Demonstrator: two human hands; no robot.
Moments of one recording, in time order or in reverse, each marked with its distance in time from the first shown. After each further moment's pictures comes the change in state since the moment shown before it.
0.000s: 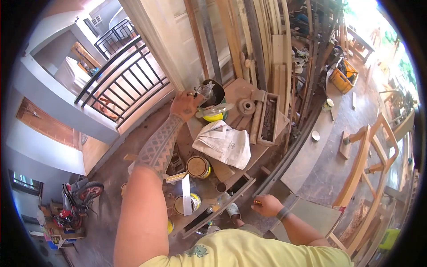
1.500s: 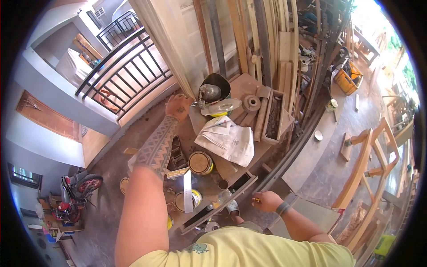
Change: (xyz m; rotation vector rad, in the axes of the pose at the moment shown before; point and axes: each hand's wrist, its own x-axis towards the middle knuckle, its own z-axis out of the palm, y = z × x) left_hand -0.040 -0.019 0.020 -0.136 -0.149 -0.212; right_hand 0.027 0.023 0.011 -0.085 -0.119 -0.068
